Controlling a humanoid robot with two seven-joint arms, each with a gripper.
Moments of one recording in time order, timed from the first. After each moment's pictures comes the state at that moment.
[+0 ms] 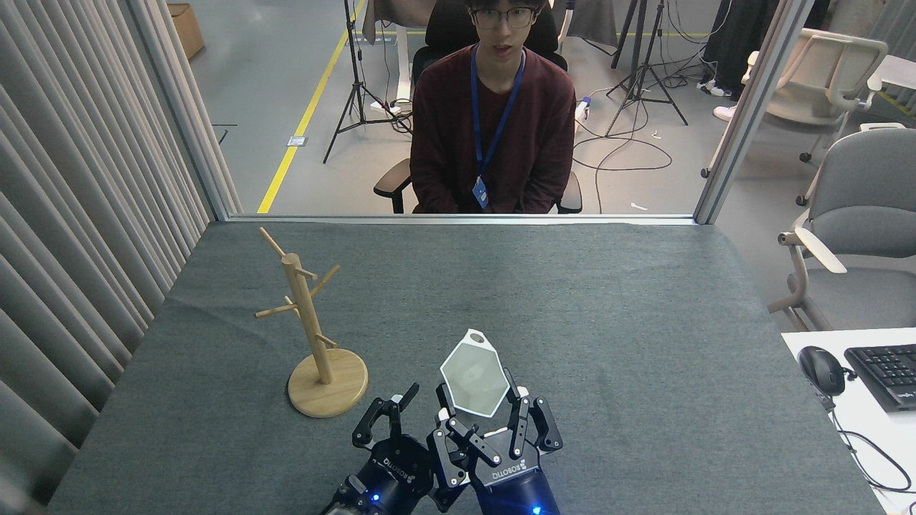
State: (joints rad) left arm -0.04 -0.01 -0.38 -1.49 -1.72 -0.18 0.19; right arm 0.07 0.22 0.36 -1.60 1.56 -0.07 -0.32
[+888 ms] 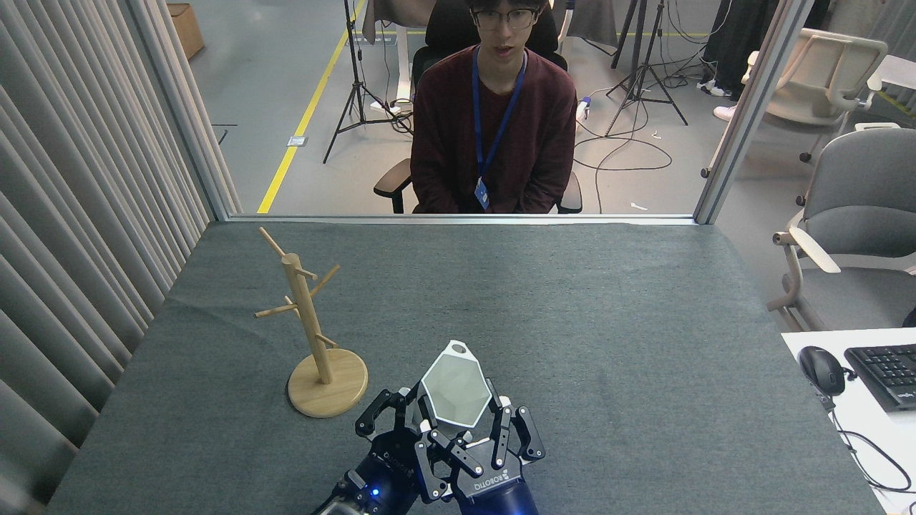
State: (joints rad) left arm -0.05 -0.01 -0.38 -1.50 -1.73 -0.18 0.20; right arm 0.08 0.23 0.41 -1.56 1.57 -0.04 -0.35
